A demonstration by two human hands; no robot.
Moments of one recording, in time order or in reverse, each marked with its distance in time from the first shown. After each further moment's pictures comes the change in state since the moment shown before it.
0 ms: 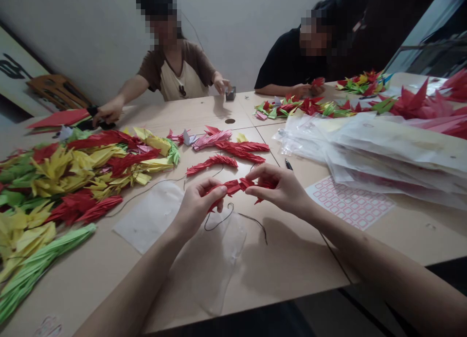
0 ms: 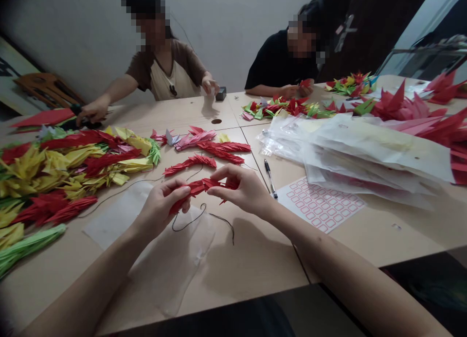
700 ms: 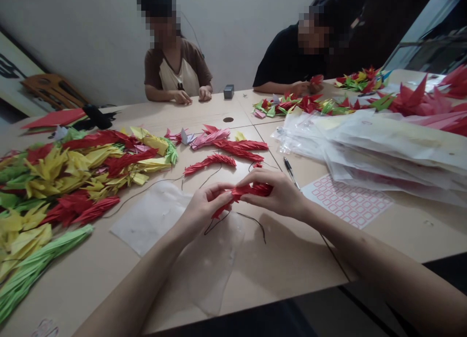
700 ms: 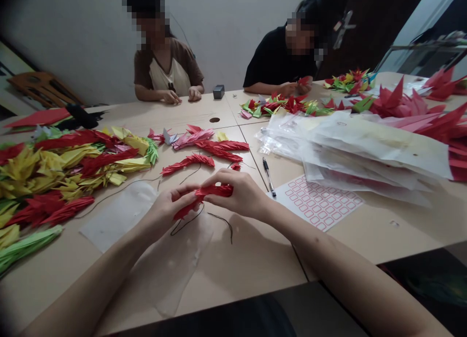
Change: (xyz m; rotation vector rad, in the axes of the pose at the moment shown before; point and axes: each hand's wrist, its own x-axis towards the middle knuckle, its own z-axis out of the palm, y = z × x) left_hand -0.003 -0.003 0.004 0.118 -0.142 -0.108; right_hand -0.001 0.000 -0.004 -0.304 -0.109 -0.304
